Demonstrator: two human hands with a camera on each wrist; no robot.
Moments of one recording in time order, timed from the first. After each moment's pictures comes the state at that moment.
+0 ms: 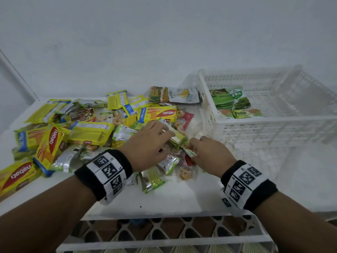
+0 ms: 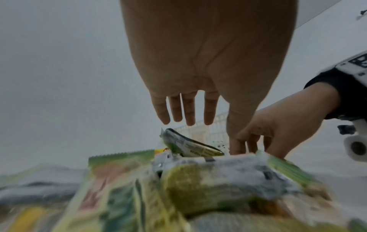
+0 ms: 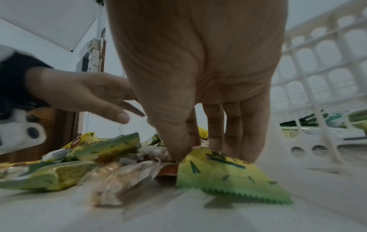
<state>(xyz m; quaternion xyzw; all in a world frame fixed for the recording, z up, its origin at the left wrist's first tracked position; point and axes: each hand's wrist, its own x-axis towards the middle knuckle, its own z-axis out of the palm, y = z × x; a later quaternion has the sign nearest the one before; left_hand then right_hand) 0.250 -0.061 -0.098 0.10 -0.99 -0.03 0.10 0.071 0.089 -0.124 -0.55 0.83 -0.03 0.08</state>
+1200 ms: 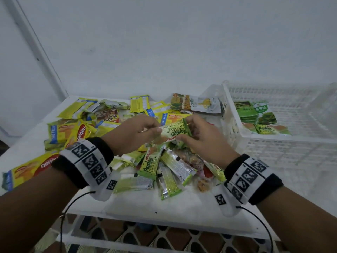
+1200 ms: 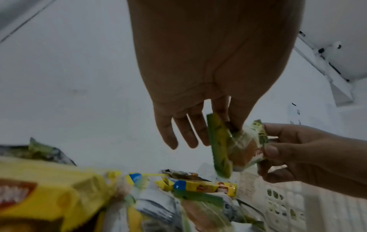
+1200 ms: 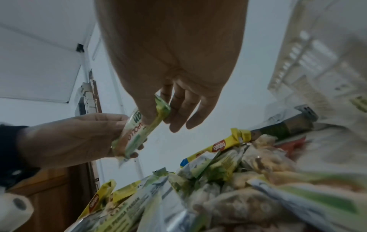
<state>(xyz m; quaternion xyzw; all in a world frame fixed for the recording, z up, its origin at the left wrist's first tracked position) 0.310 -0.112 -0.051 0.24 -0.91 -0.30 0.15 0.103 0.031 -0.075 -0.60 0.69 -0.39 0.16</state>
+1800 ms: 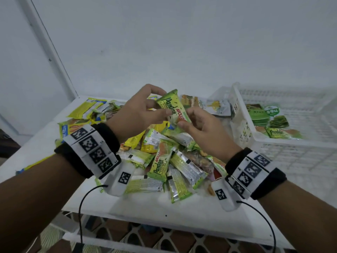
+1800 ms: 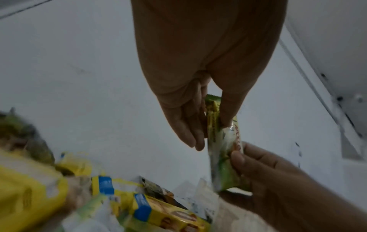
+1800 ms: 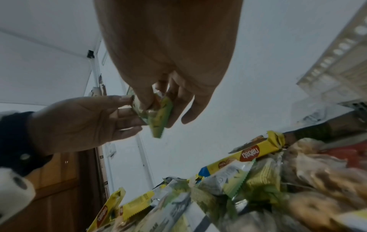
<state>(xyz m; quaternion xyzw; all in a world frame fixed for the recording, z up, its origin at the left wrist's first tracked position) 0.309 -0.112 -0.005 0.26 -0.77 -0.52 0.26 0.118 -0.002 -0.065 -0.60 0.61 -0.48 0.19</state>
